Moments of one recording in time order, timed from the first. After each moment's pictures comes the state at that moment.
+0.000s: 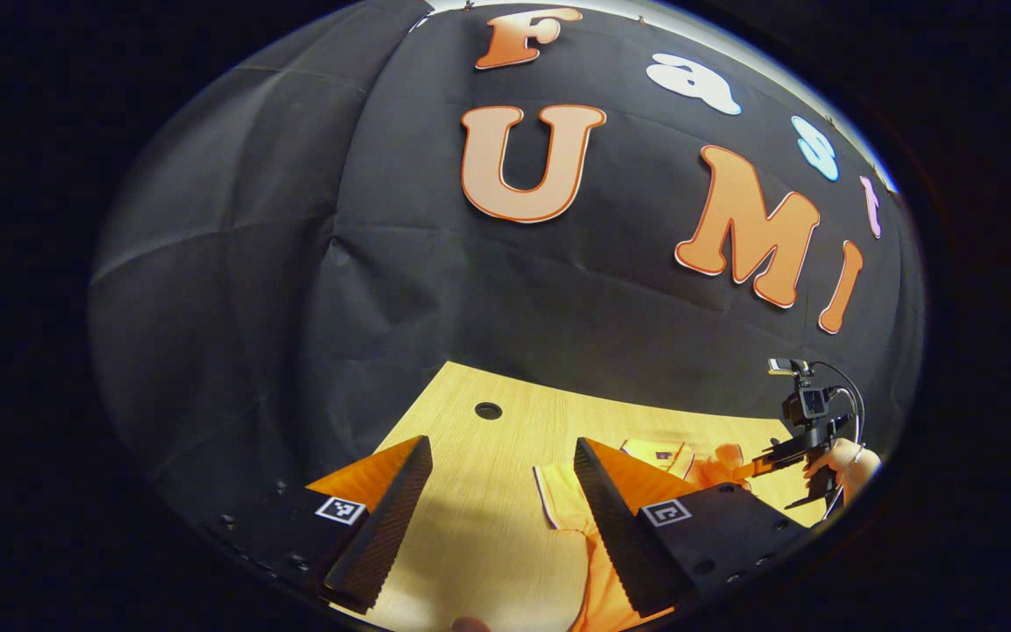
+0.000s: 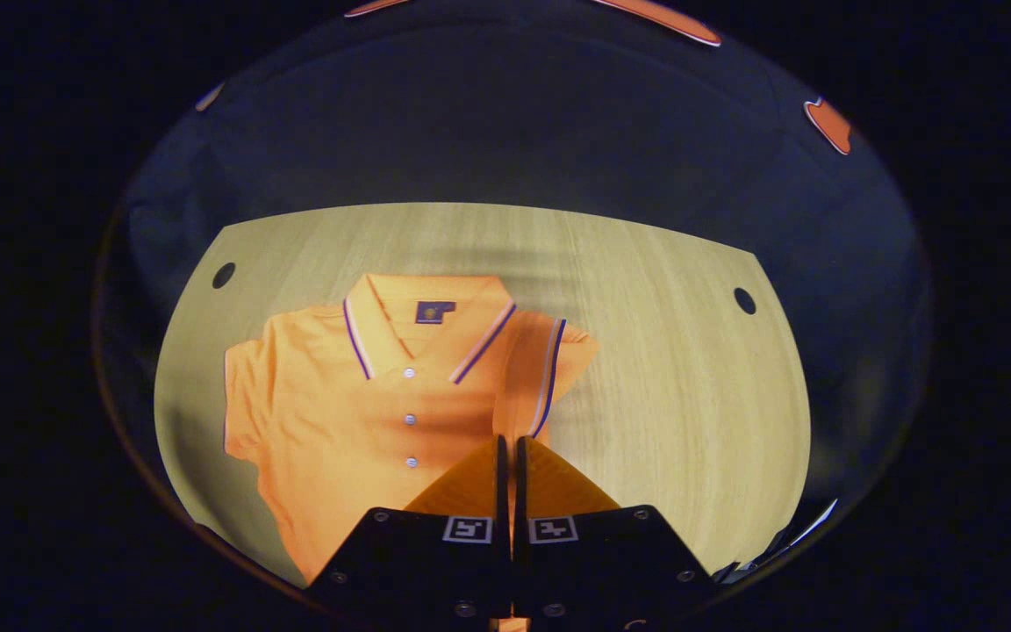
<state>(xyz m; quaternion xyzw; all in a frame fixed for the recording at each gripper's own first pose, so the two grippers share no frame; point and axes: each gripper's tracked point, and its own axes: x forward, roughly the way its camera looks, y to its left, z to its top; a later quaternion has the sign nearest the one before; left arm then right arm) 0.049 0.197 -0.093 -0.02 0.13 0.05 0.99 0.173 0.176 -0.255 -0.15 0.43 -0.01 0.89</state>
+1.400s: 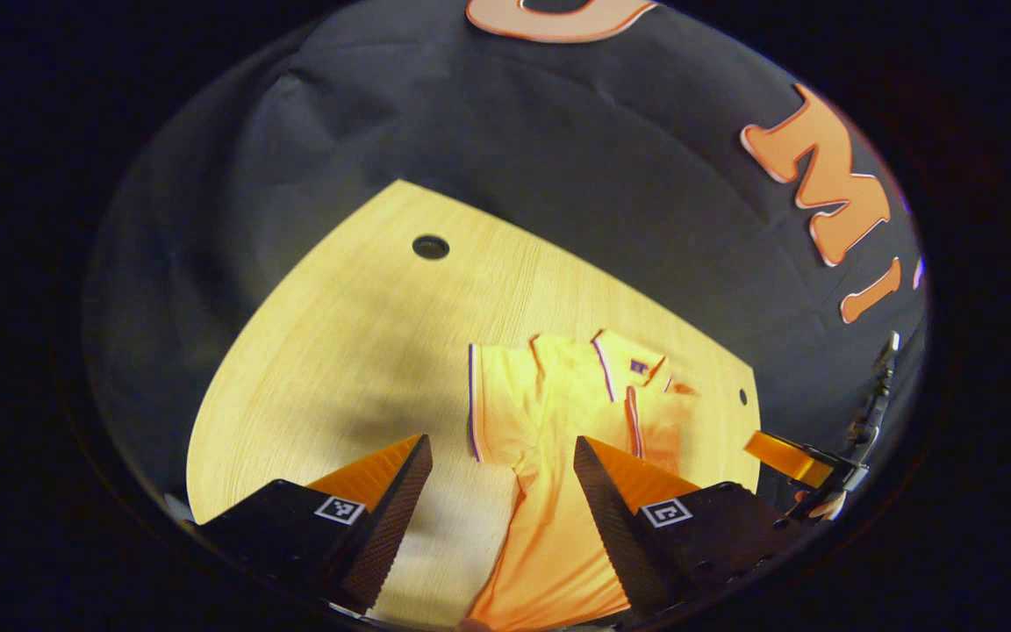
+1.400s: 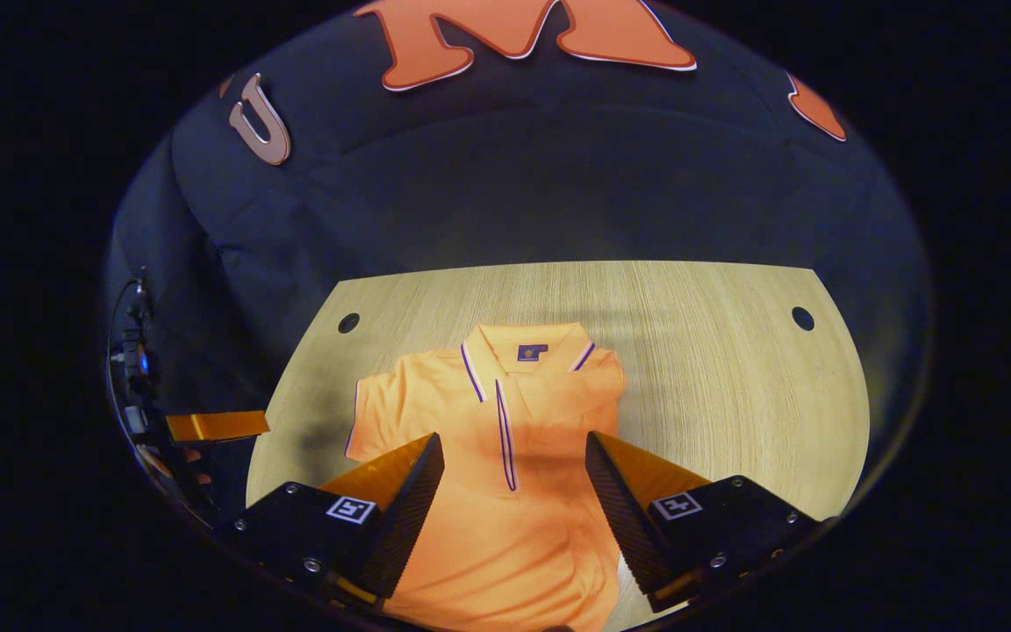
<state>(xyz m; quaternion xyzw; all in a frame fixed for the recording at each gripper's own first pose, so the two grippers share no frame) 0.134 0.113 -0.246 -0.14 0.44 0.01 0.88 0.127 0.192 -0.177 -0.04 0.36 0.13 0.92</state>
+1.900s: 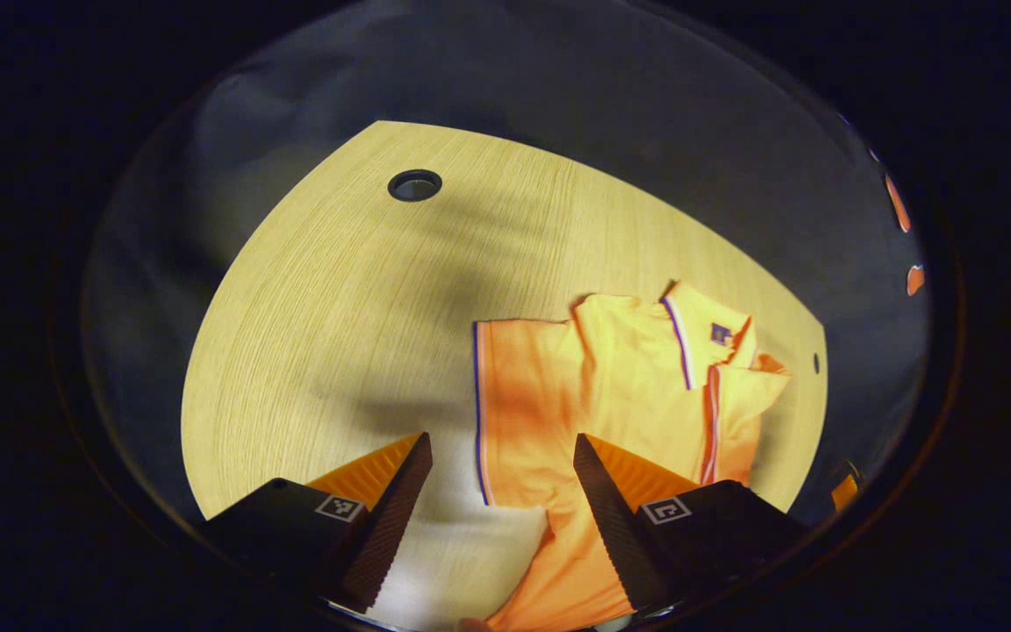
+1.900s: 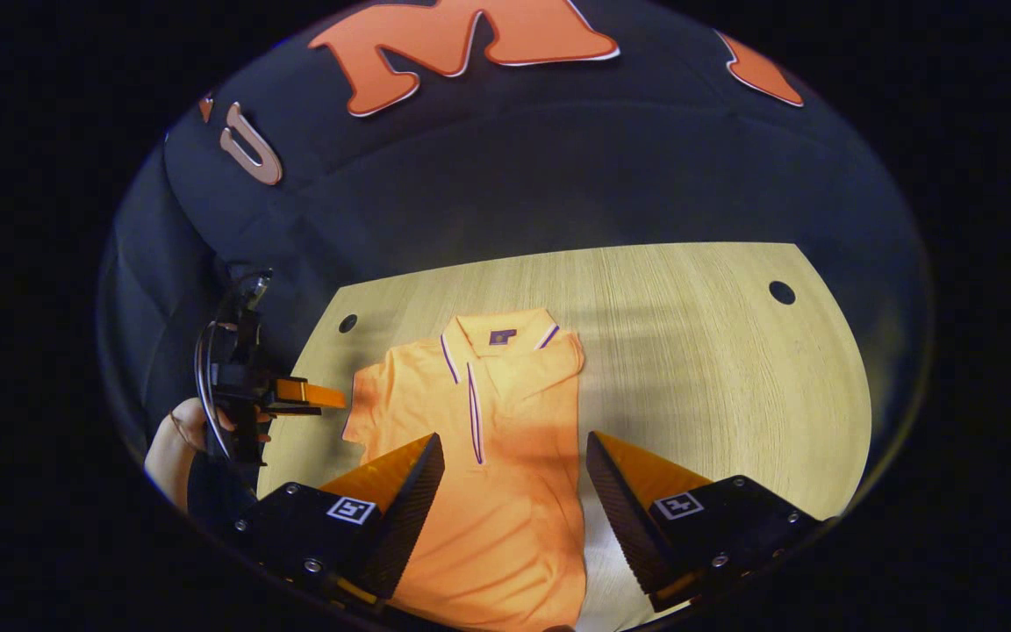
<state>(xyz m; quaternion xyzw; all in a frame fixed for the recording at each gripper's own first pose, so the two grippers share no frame) 0.196 0.118 -0.341 -0.05 0.54 0.07 0.84 0.108 0.120 -0.178 0.00 0.37 0.13 0.92</state>
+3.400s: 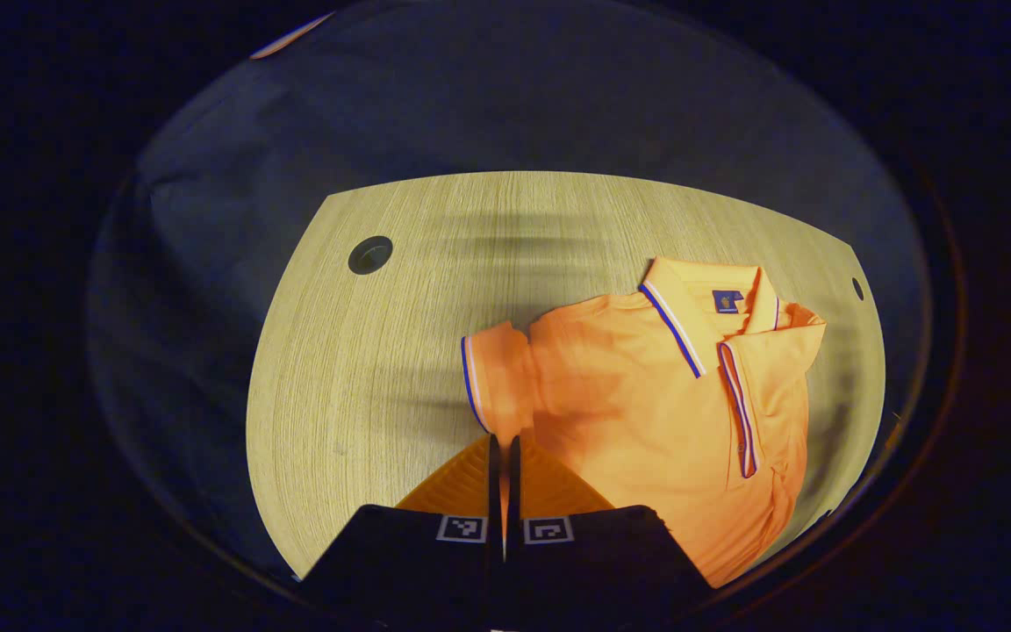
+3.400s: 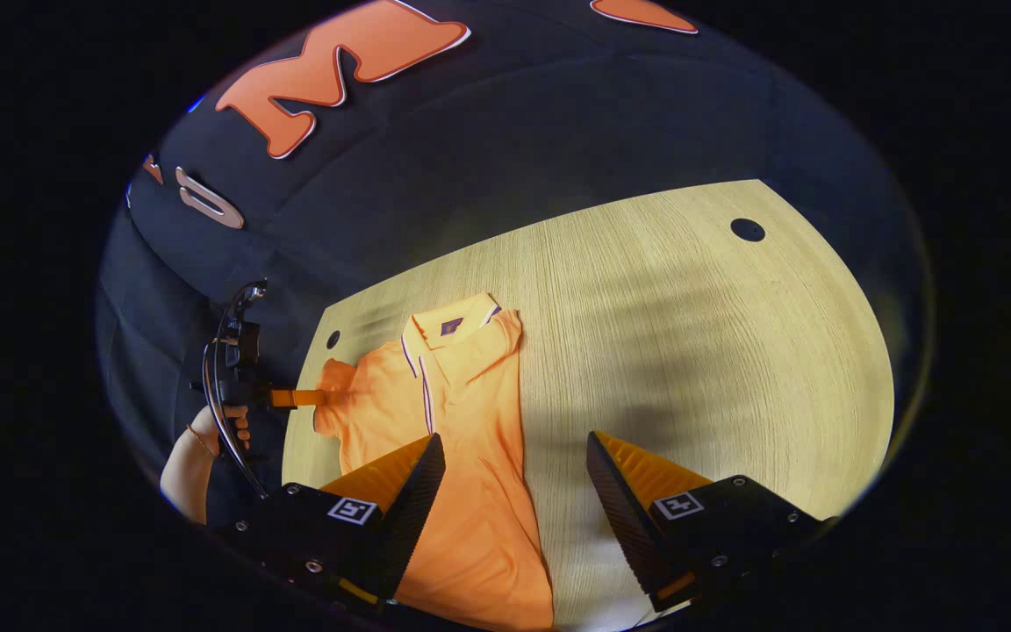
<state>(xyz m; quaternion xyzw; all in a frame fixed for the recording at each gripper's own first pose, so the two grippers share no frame) 0.213 0.072 -0.309 0.10 0.51 0.05 0.85 0.113 0.049 -0.197 0.08 0.40 0.13 0.90</state>
